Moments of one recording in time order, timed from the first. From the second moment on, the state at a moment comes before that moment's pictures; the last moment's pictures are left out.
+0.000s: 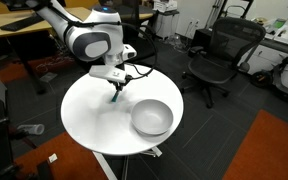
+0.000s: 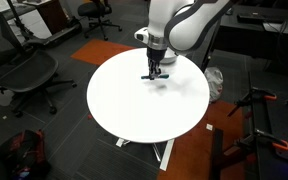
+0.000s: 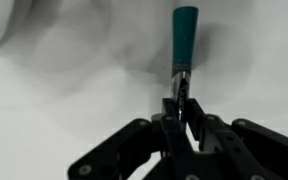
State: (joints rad) arm -0.21 0.61 0.15 -1.98 -0.08 2.70 -0.63
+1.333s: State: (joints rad) arm -0.23 0.65 0.18 -1.90 -0.08 2.70 -0.63
